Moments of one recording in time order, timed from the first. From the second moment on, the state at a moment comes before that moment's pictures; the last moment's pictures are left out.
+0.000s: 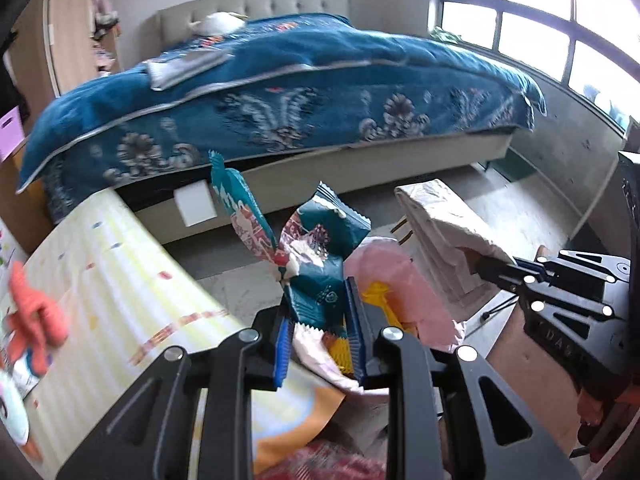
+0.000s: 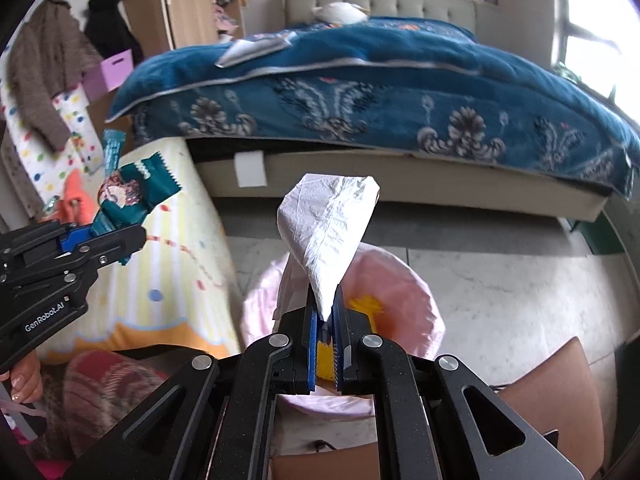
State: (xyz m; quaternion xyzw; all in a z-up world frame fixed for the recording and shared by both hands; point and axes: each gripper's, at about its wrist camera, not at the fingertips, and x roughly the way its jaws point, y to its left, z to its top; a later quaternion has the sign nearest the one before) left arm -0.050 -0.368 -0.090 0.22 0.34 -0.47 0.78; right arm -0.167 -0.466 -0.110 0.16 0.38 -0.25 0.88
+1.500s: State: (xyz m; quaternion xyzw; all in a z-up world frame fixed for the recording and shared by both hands) left arm 0.000 -0.067 -0.046 0.08 0.36 -0.18 0.91; right arm -0.098 -0.307 -0.041 0.08 0.34 -0.03 0.94
